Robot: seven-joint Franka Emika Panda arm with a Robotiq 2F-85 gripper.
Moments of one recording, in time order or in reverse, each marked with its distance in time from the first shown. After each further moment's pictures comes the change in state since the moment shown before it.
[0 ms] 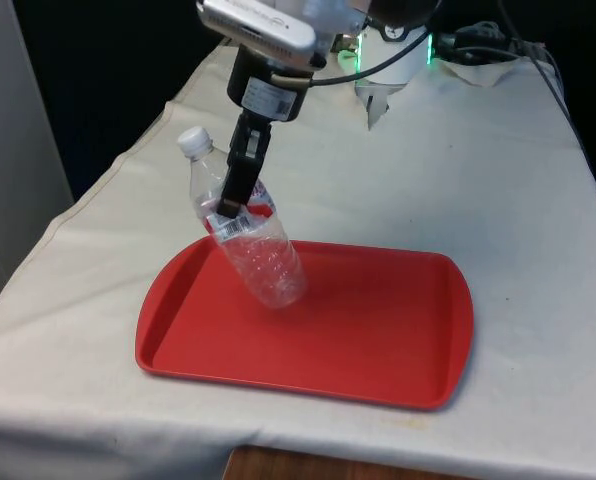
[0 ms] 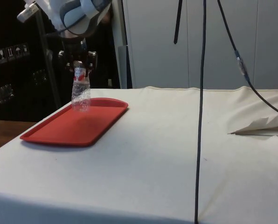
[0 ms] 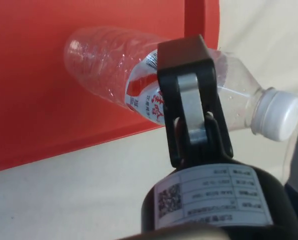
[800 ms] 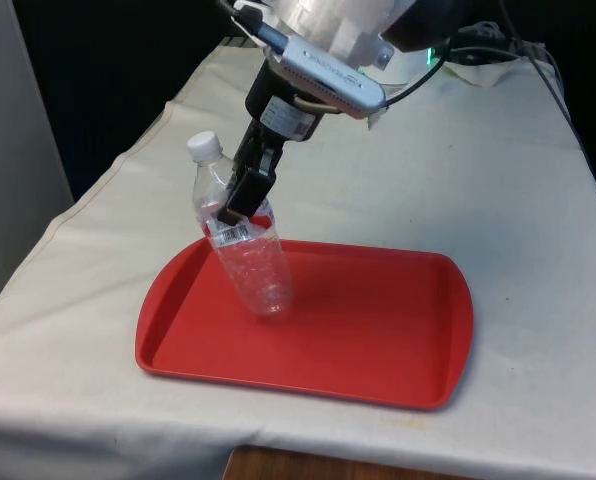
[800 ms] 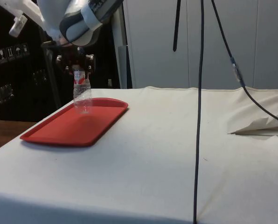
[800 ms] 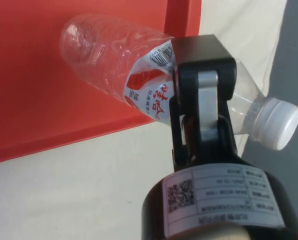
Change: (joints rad) arm 0.021 0.043 0.014 0.041 -0.194 -0.044 0.145
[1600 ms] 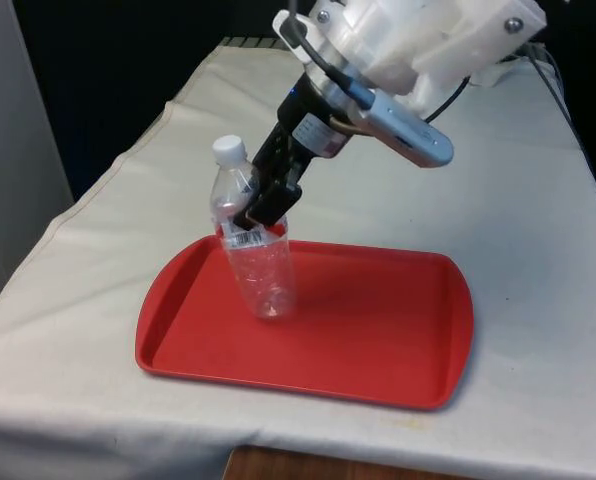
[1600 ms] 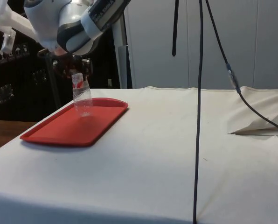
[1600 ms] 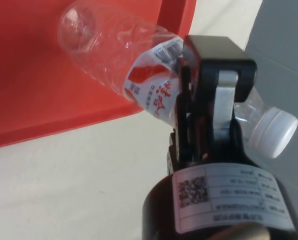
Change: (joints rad) arm 0.010 0.035 0.058 0.050 -0.186 -0.098 0.143
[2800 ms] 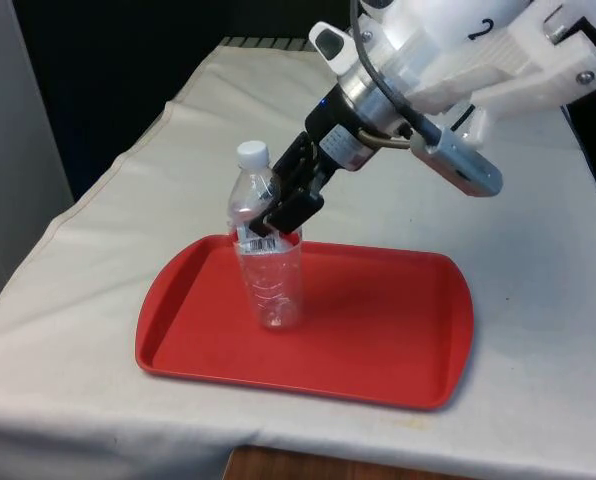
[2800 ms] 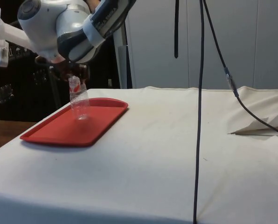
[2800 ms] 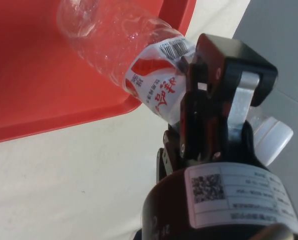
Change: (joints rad) arm 0.003 0.016 0.062 0.008 -0.151 -0.037 0.172
